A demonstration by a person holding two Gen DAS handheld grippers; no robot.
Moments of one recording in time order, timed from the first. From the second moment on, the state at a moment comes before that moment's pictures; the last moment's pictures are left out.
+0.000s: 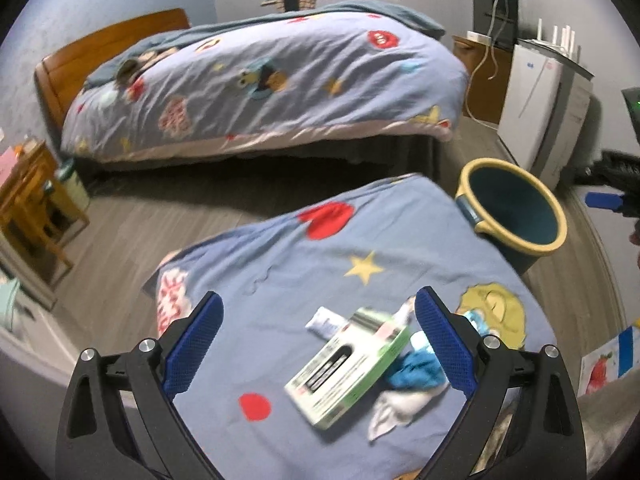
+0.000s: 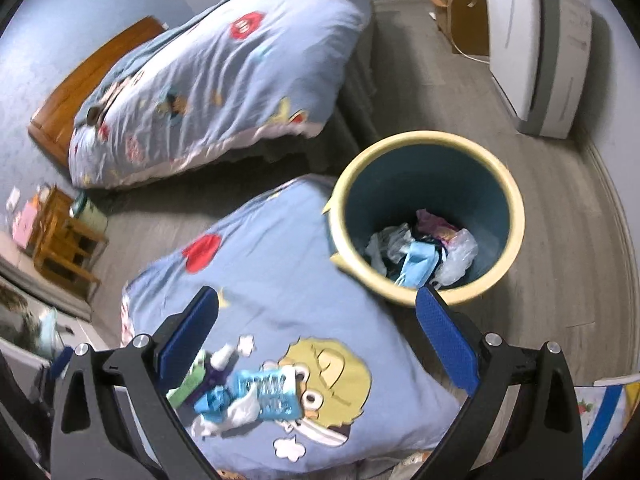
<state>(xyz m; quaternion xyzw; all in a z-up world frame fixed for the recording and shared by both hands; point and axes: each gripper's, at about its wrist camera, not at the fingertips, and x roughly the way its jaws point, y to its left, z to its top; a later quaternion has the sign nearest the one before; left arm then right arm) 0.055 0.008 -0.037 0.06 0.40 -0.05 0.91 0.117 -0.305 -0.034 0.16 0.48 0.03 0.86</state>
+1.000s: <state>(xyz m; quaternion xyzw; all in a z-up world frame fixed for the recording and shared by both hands) 0.040 0.034 -0.083 0.07 0.45 -0.06 0.89 0.081 -0.163 -0.163 0.07 0.59 0.08 0.80</state>
